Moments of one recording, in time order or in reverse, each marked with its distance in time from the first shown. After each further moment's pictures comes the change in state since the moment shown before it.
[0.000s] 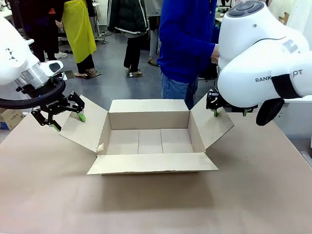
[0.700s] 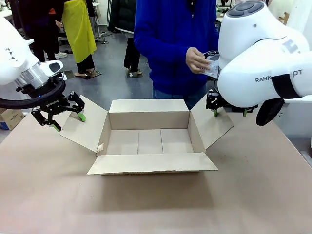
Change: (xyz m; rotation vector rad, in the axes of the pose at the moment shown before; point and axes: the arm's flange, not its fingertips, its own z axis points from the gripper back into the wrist) left arm 0.000 0.000 0.000 0.000 0.000 0.000; right arm 0.000 0.000 0.000 0.000 0.000 0.000
